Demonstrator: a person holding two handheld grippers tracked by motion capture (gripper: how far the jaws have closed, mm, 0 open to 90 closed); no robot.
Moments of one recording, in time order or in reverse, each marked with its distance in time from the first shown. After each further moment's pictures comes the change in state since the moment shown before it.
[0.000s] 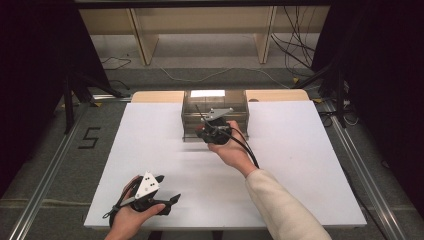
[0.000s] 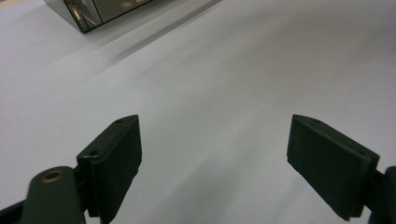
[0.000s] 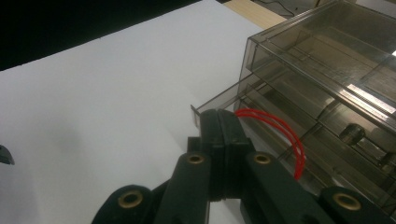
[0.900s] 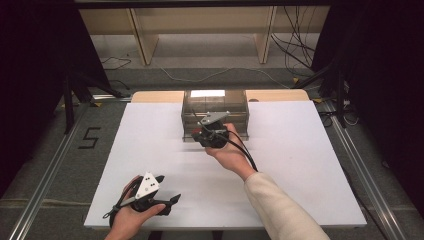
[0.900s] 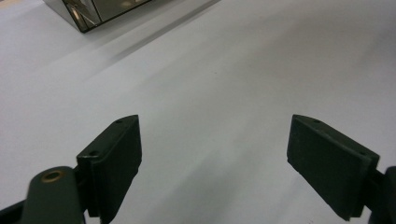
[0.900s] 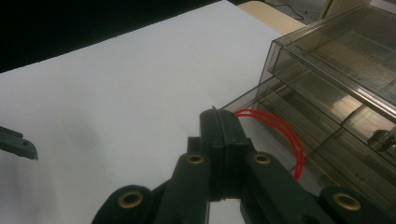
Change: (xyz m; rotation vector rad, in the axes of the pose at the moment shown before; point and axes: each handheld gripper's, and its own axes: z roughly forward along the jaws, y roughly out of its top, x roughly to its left) left arm 0.000 0.000 0.000 0.002 -0.002 0.000; right arm 0.013 0.000 -0.001 -0.005 0.027 -0.024
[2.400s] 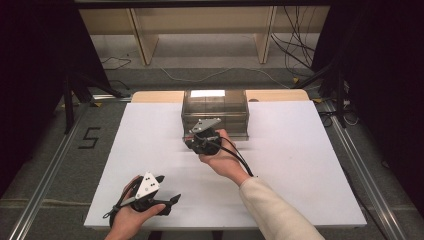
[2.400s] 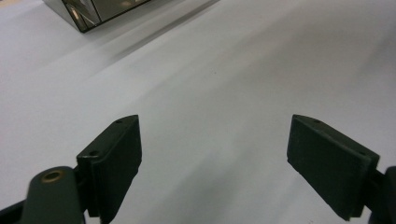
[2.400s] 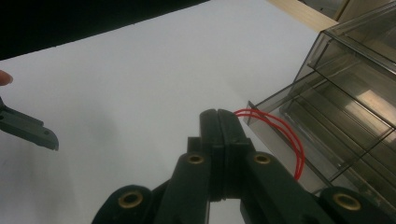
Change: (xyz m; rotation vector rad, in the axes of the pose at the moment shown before) left arm 0.000 0.000 0.000 0.002 -0.001 0.001; right arm 0.021 -0.004 0.014 0.020 0.032 -0.039
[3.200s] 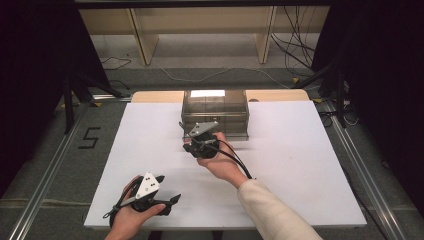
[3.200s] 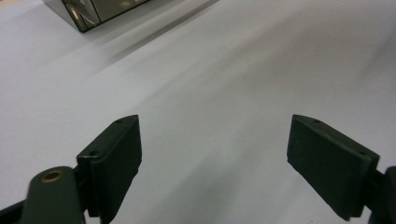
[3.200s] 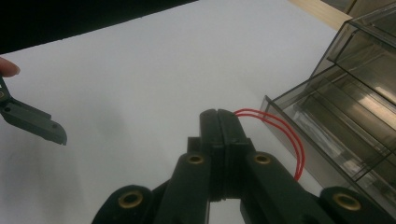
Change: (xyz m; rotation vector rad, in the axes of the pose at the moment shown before) left arm 0.000 0.000 0.000 -0.001 -0.001 0.001; right arm 0.007 -0.004 0.006 0.015 0.016 -0.011
